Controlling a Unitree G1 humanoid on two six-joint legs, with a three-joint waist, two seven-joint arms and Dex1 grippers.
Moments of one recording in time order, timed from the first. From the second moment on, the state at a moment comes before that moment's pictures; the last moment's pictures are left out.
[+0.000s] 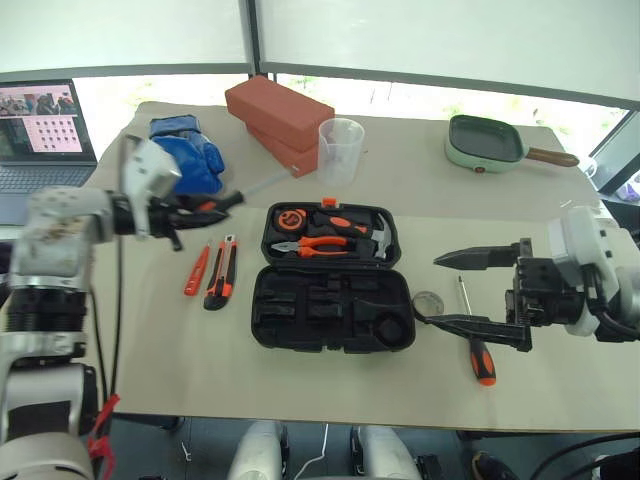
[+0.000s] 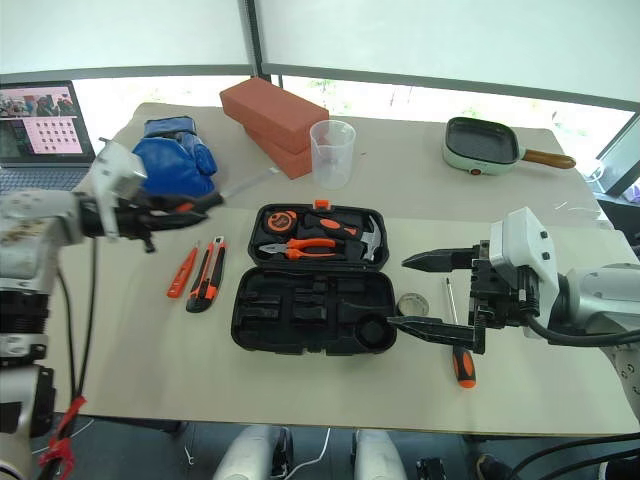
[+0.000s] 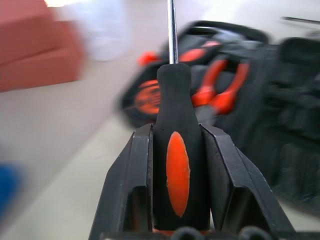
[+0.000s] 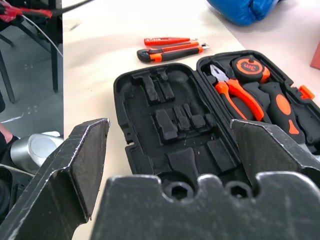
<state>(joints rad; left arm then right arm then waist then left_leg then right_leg) -0.73 0.76 -0.05 0.23 -0.28 0.42 -1.25 -0.13 -1.03 -0.37 -0.60 0.86 0.71 1.06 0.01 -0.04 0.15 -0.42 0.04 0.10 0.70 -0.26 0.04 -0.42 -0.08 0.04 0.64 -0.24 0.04</state>
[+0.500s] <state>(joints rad) -0.75 0.62 -0.35 0.27 -0.08 0.25 -1.28 -0.08 -1.01 -0.38 -0.63 0.84 0.71 0.95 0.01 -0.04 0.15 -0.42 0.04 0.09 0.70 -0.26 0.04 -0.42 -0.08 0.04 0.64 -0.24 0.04</state>
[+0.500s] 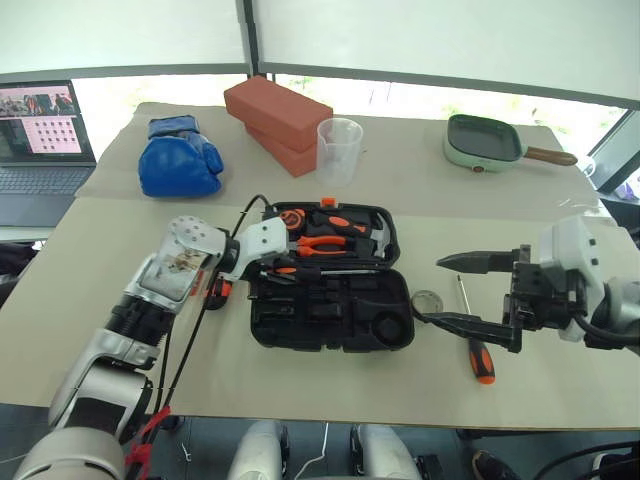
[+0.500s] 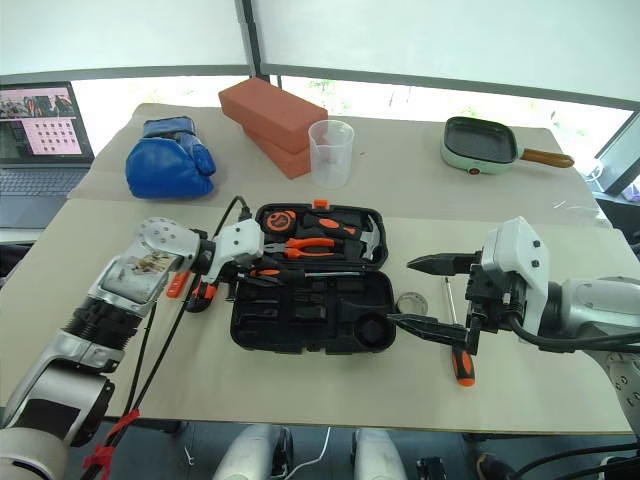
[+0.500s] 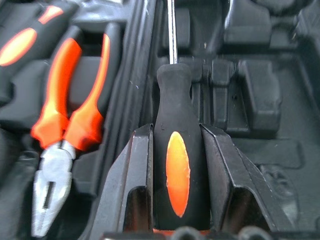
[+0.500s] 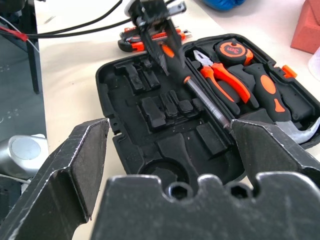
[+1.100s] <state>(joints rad) -0.83 0.60 -0.36 0.38 -0.04 0.19 -1.39 -0.07 -1.00 -0.37 -0.67 0.85 0.71 0.90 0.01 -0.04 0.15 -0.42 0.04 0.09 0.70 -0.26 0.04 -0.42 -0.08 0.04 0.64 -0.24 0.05</state>
